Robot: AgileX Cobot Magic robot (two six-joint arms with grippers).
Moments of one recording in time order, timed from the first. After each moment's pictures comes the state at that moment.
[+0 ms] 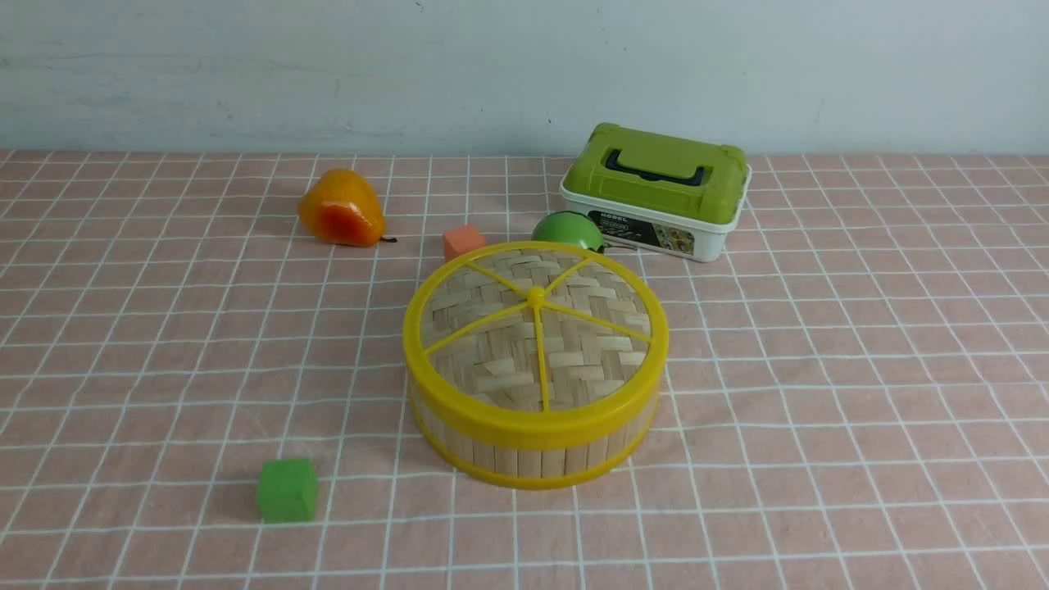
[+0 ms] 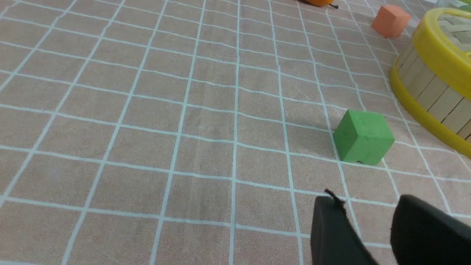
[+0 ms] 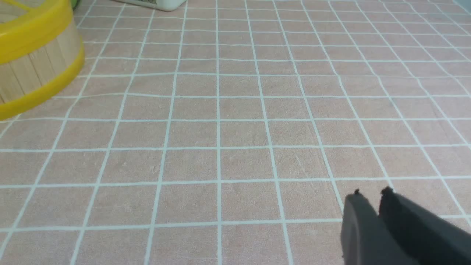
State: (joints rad) right arm -0.04 -0.01 0.02 0.01 0.38 0.02; left arm -0.03 -0.01 0.03 -0.04 0.37 -0.24
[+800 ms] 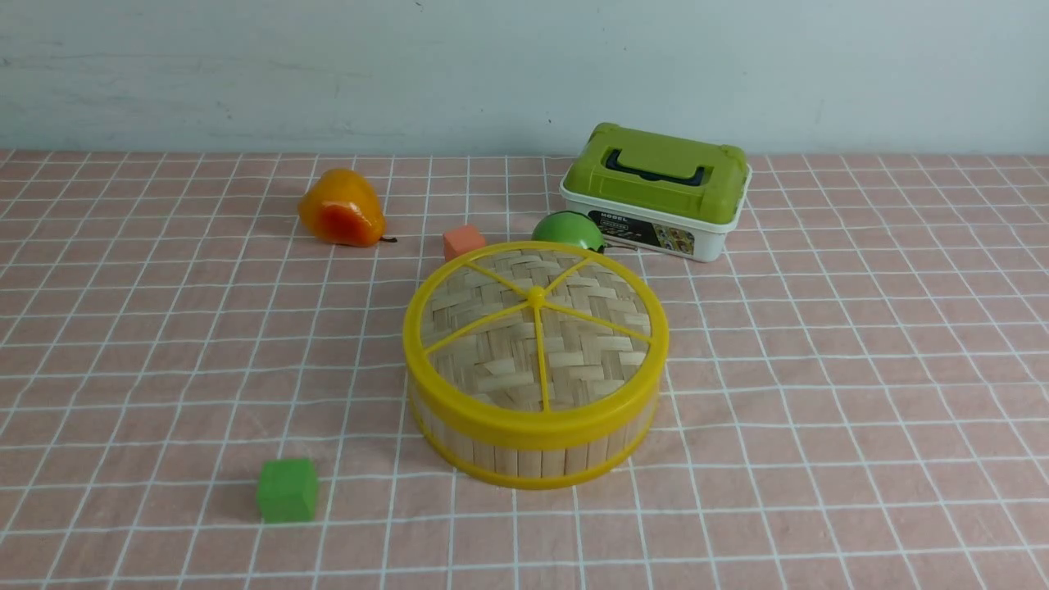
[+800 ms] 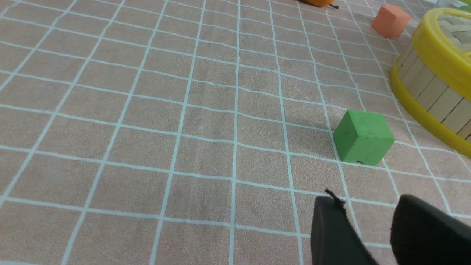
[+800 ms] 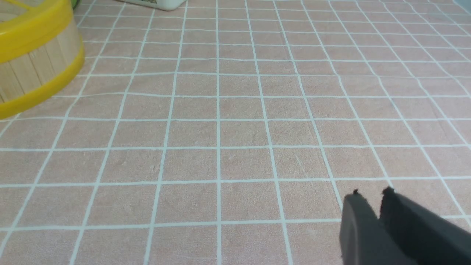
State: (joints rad) right arm -0.04 -0.01 0.02 0.01 0.38 0.02; left arm -0.03 -0.01 0.03 -0.04 0.37 -0.24
